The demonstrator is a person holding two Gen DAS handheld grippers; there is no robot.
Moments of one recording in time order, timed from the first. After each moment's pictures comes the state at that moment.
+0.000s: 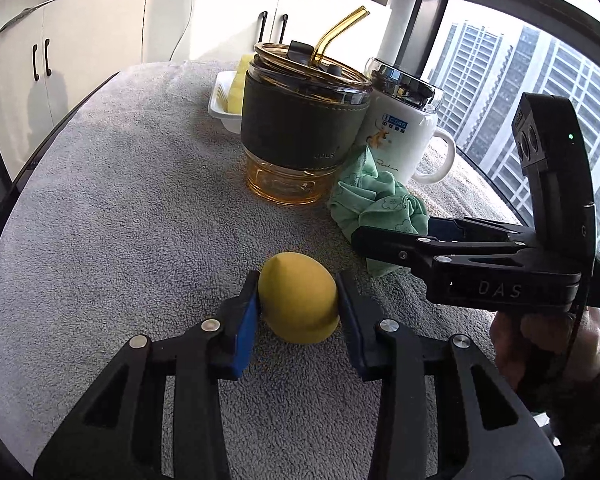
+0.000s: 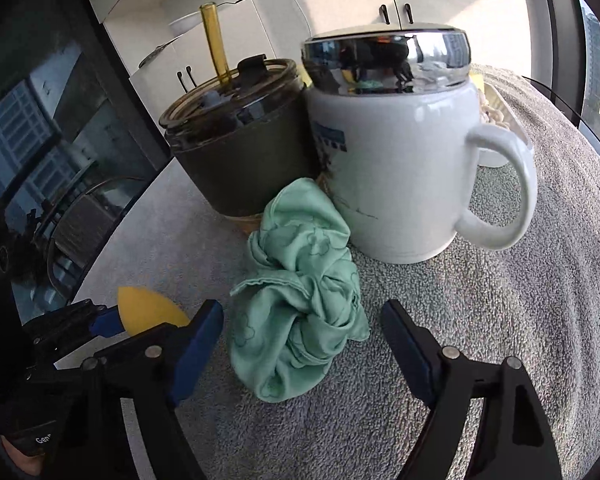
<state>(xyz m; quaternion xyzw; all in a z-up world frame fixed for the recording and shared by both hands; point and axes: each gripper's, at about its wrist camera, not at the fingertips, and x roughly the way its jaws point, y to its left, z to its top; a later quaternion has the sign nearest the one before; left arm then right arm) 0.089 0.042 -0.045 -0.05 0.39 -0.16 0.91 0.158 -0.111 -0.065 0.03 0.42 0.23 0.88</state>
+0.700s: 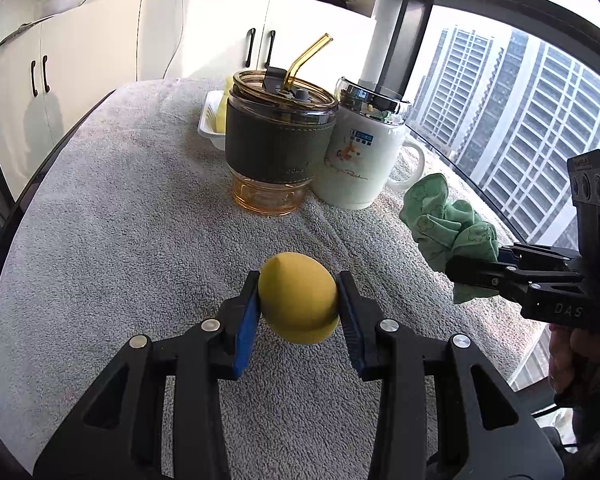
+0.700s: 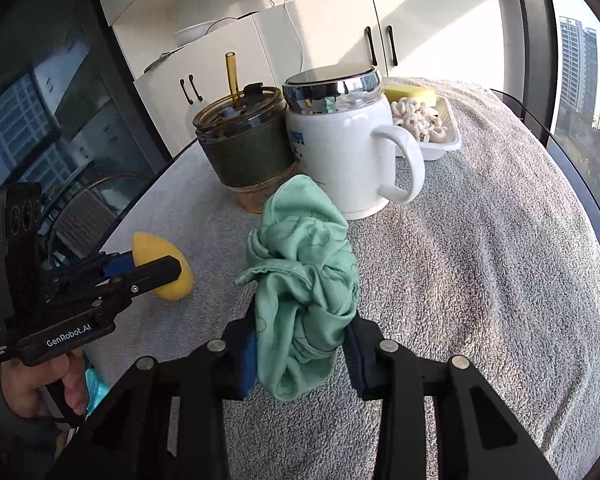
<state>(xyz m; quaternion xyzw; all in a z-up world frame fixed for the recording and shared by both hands) 0.066 0.040 -0.028 -0.04 0.37 -0.17 0.91 0.091 -0.172 -0.035 0.02 0.40 0.22 0.89</state>
